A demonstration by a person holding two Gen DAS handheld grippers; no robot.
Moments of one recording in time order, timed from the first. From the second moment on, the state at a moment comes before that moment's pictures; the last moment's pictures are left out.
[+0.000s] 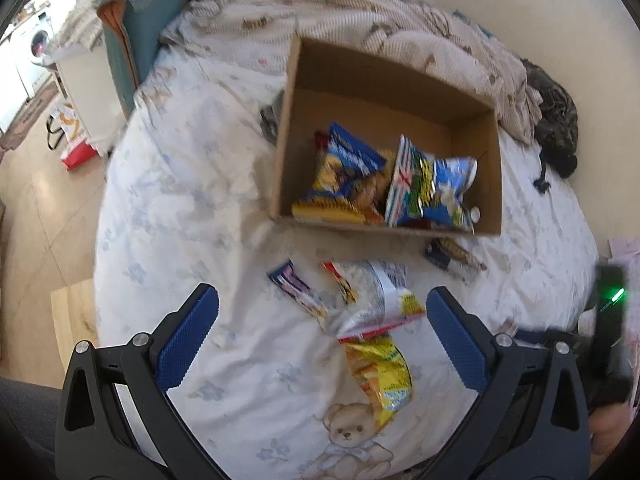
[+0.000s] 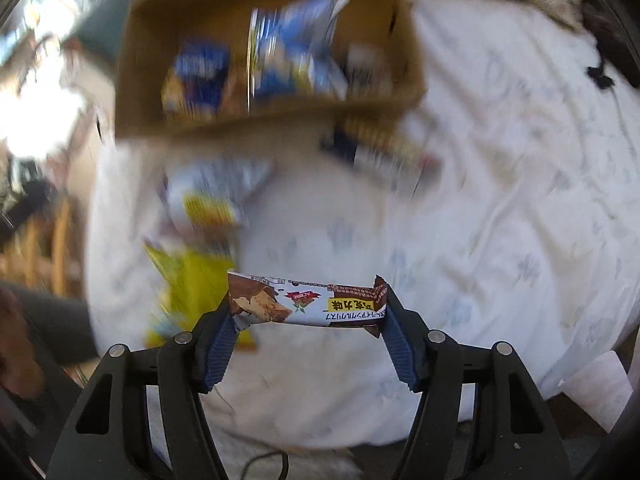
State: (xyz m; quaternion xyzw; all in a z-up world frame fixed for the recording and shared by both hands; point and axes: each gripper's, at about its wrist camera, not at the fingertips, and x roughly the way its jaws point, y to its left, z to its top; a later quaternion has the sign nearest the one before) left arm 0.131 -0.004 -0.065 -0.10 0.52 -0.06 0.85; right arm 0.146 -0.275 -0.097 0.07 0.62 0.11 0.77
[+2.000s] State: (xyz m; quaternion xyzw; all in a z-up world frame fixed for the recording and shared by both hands) left arm 0.118 -0.009 -0.036 -0.02 0.52 -0.04 0.85; right arm 0.138 -0.274 -0.053 0.18 0.51 0.14 0.83
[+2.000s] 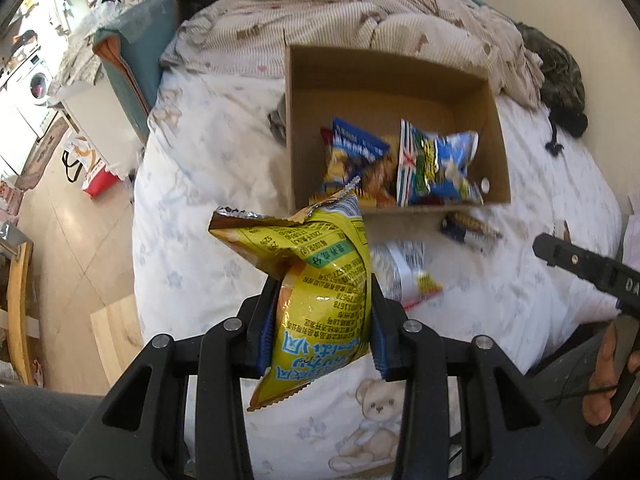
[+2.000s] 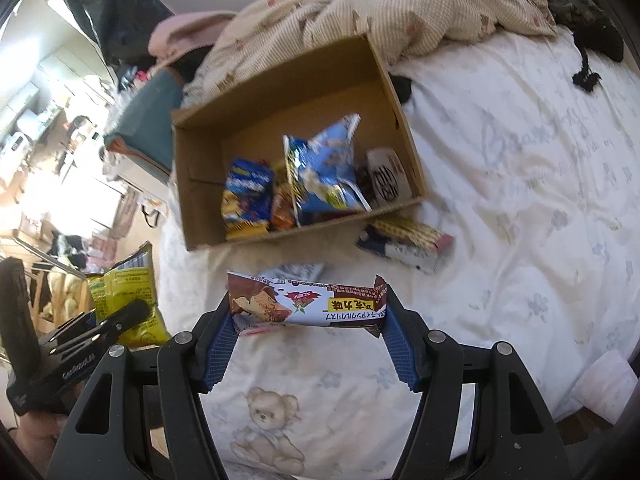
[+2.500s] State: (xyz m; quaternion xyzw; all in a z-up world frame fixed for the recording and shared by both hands) left arm 0.157 -0.035 -0.008 0.01 0.47 -0.06 0.88; right arm 0.158 -0.274 -0.028 0.20 0.45 0.15 0.86
